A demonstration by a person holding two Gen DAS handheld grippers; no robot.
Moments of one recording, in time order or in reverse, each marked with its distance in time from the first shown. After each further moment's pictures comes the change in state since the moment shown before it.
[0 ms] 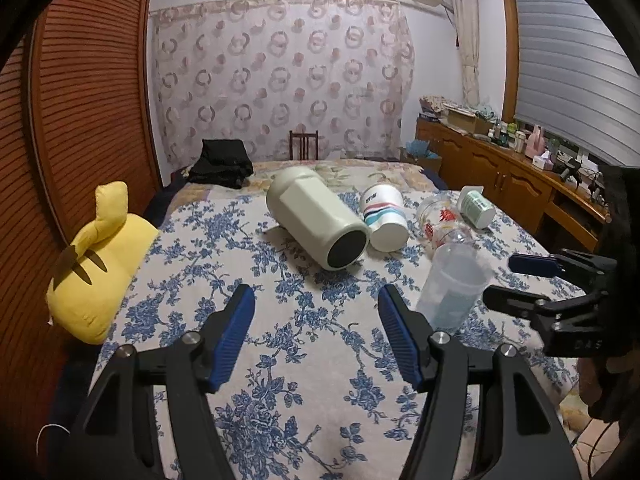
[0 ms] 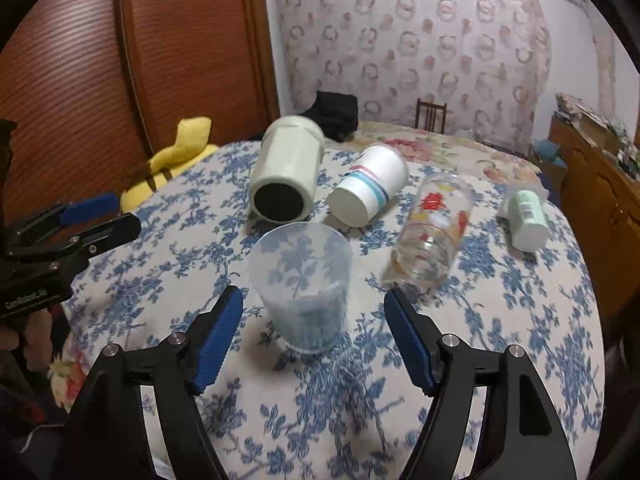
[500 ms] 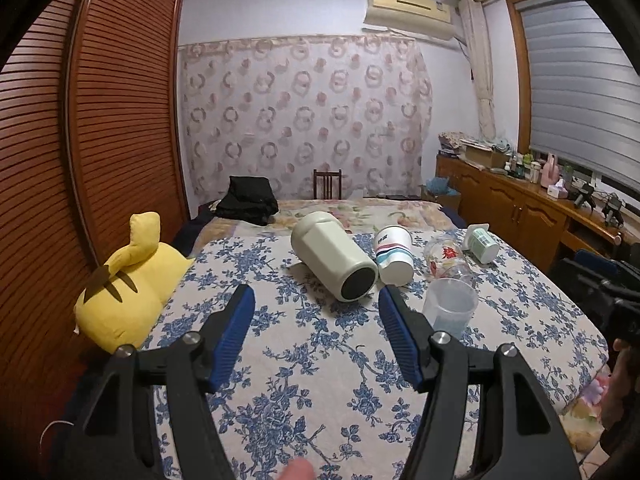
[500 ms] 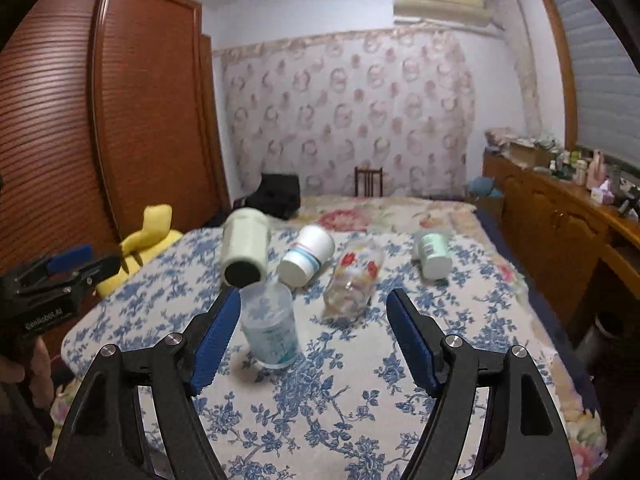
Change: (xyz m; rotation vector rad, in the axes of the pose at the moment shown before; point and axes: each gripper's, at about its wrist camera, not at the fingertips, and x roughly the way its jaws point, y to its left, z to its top) left arm -0.046 -0.005 -0.005 -0.026 -0.141 0.088; right arm -0.096 0.003 -0.019 0.109 -0.301 -0.190
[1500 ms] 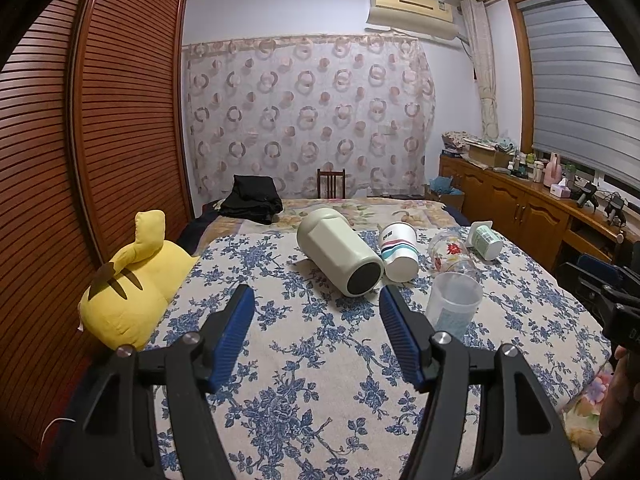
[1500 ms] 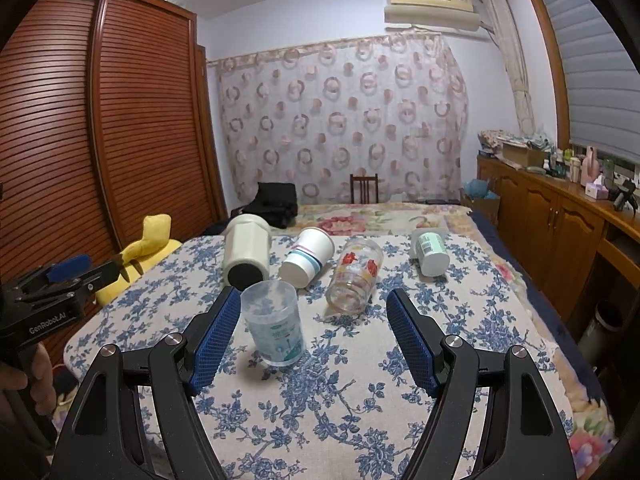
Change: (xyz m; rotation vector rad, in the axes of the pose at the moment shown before) left arm 0.000 0.000 -0.006 0.006 0.000 0.017; right arm -0.002 0.004 -0.009 0.016 -0.007 -0.004
